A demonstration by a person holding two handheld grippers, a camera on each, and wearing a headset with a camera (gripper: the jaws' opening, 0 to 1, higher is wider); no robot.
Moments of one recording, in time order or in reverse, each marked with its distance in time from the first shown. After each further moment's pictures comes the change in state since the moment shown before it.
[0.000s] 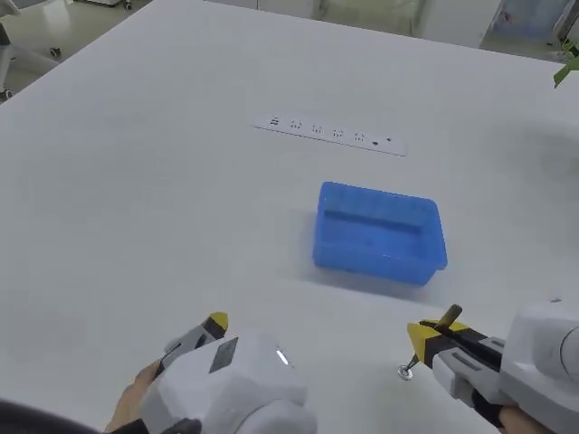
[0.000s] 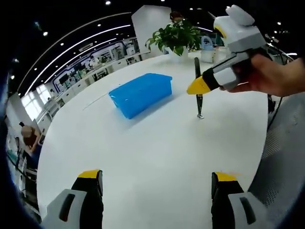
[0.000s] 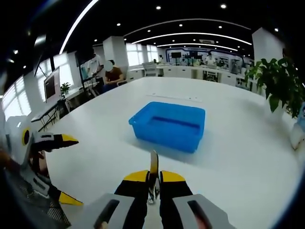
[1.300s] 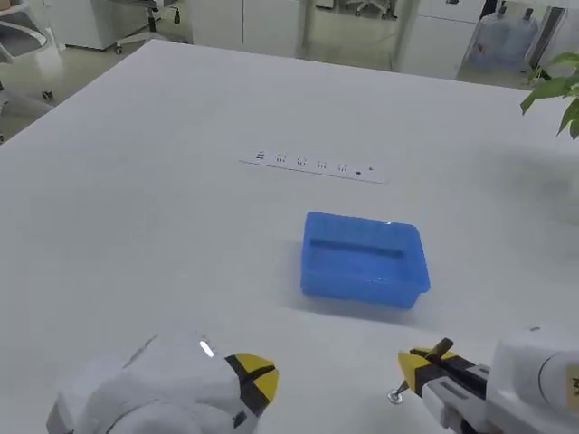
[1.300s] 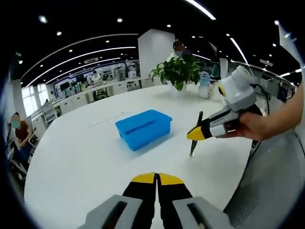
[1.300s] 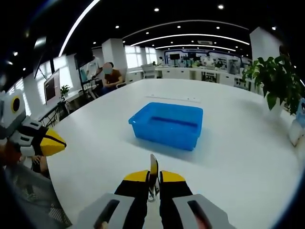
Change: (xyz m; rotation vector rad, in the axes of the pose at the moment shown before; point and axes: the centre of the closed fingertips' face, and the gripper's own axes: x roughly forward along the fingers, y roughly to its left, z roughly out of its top) left arm -0.059 0.013 0.058 -0.213 -0.272 -0.213; right arm -0.003 -0.002 -0.003 0.013 -0.018 -0.003
